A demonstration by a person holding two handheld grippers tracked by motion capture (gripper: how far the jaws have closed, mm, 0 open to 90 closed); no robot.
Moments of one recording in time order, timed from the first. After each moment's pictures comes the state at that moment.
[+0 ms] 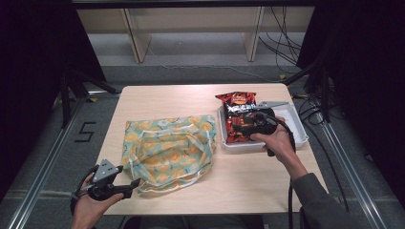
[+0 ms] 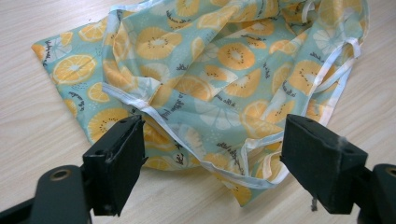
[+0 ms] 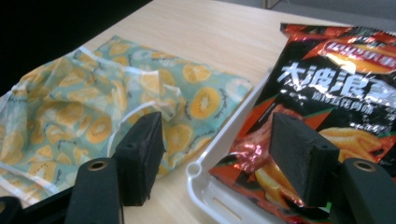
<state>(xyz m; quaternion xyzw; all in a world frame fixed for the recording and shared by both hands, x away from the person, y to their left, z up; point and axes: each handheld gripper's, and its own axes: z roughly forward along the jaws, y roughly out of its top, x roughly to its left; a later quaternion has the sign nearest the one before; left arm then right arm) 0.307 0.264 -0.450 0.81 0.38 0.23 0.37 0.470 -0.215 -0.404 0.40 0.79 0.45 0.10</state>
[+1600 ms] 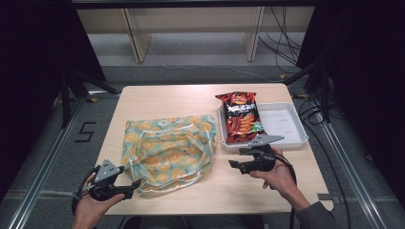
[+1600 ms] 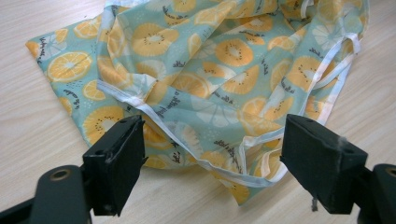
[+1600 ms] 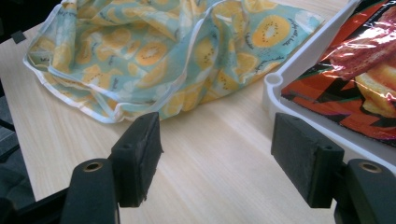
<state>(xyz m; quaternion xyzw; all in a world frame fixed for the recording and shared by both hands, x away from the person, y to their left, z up) 0.308 0.263 -0.452 0.82 0.37 0.23 0.37 0.385 -0.205 -0.443 0.35 0.83 0.42 0.08</state>
